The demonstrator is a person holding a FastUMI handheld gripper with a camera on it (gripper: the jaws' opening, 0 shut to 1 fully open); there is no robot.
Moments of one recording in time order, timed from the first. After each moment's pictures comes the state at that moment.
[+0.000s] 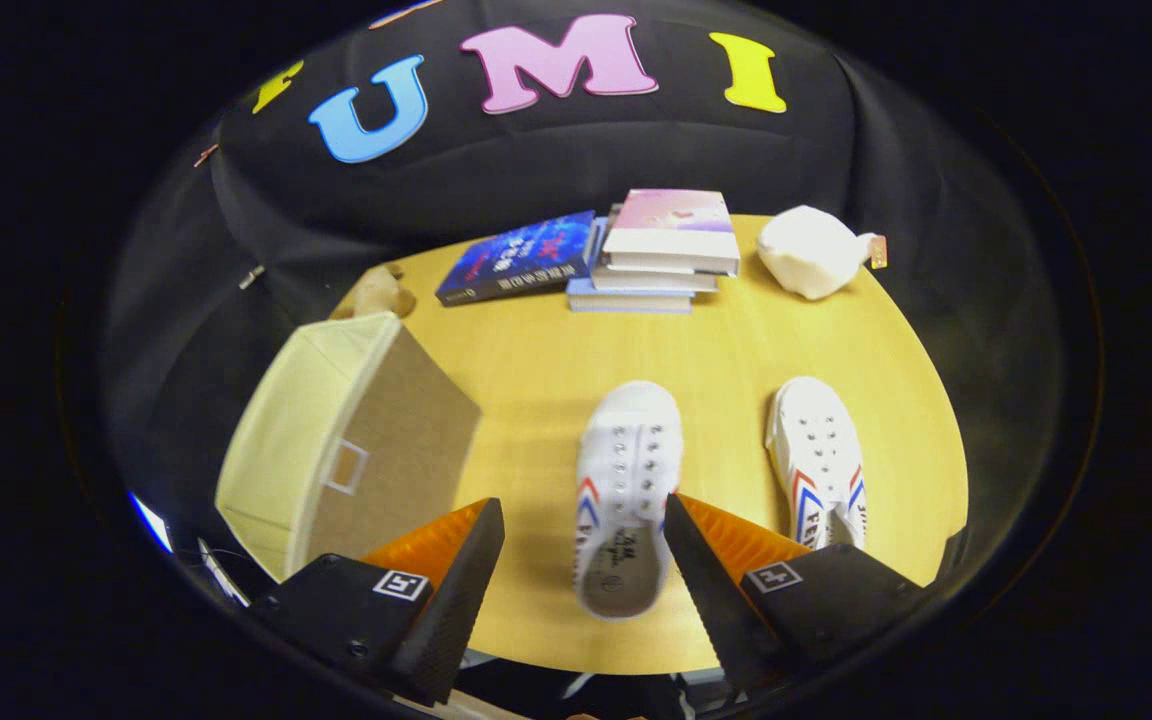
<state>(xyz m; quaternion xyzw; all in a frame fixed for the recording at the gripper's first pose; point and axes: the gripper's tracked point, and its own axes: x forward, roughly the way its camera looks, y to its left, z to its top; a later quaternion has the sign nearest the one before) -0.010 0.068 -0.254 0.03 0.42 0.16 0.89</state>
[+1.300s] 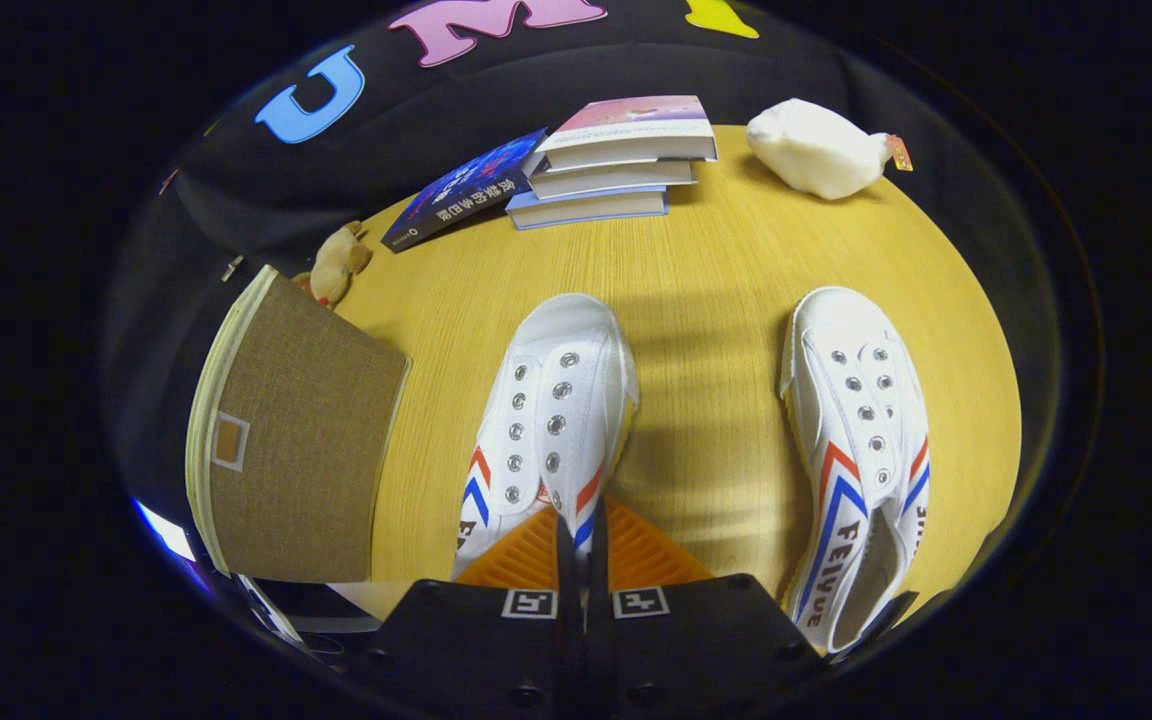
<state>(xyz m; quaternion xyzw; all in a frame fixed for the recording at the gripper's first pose) 0.010 0.055 -0.315 0.08 0.49 0.18 0.85</state>
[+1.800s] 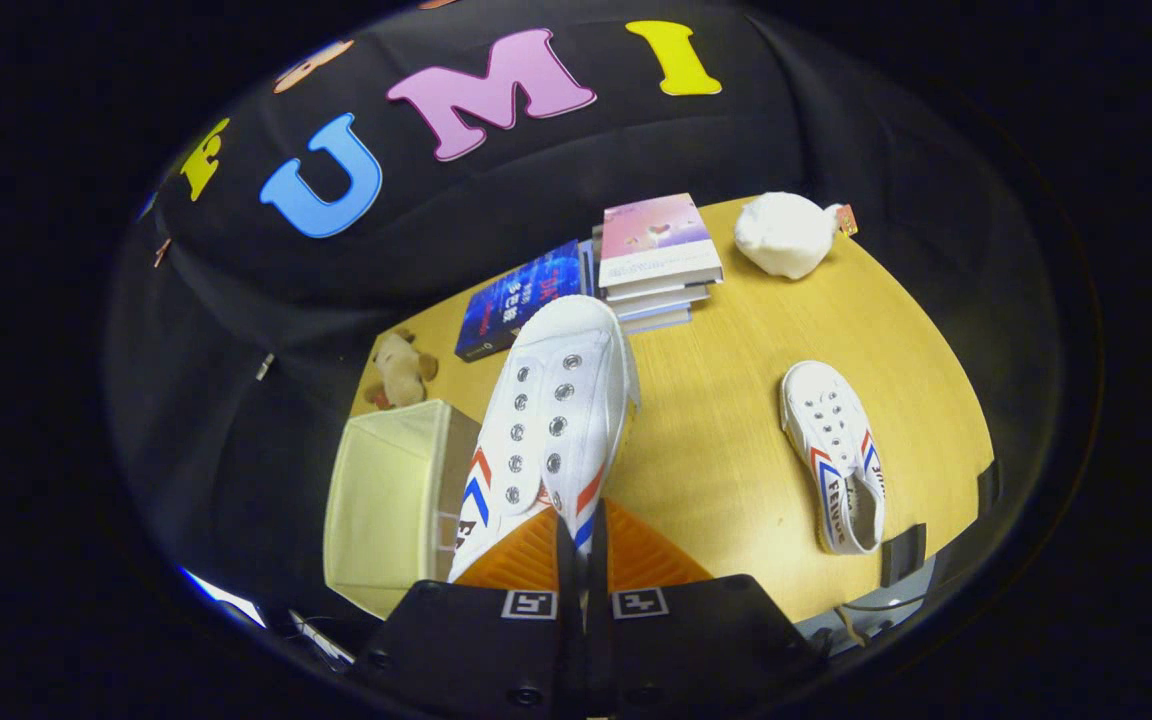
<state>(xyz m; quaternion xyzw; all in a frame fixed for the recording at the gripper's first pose) -0.010 0.114 -0.139 0.17 0.41 0.14 0.88</state>
